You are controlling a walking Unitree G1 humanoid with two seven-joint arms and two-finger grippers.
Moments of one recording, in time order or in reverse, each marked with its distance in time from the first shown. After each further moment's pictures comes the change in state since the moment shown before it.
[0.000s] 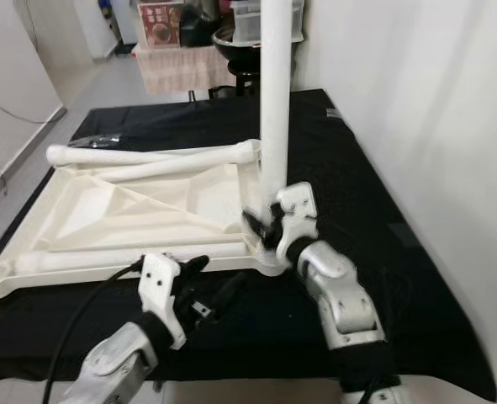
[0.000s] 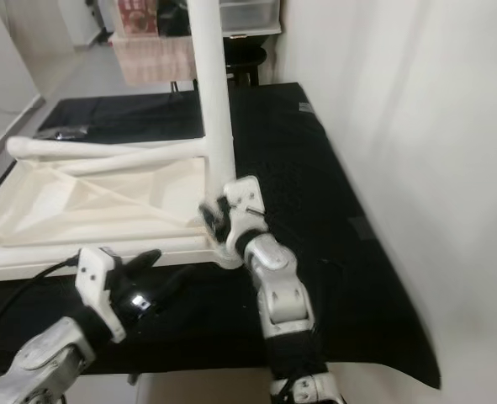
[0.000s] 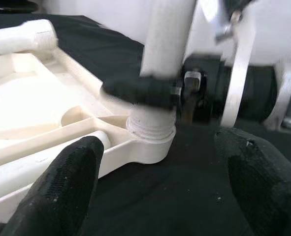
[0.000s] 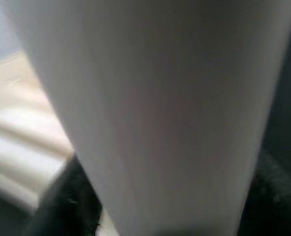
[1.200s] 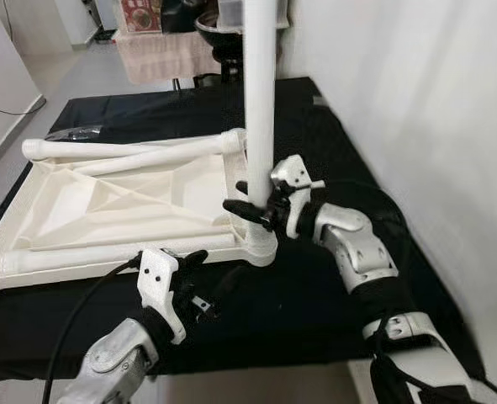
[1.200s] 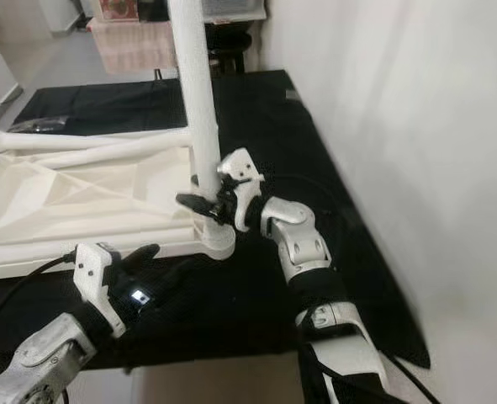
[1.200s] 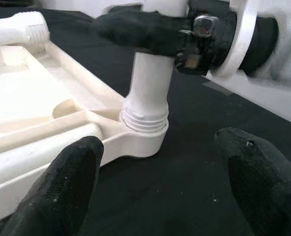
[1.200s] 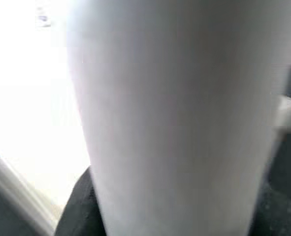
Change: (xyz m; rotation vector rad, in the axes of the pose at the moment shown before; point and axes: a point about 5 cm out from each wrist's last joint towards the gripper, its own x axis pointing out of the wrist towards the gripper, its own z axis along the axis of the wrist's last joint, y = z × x) left arm -0.001 -0.002 0.002 -0.006 -0.005 0.007; right arm -0.003 0.002 0.026 -0.061 -0.159 0.024
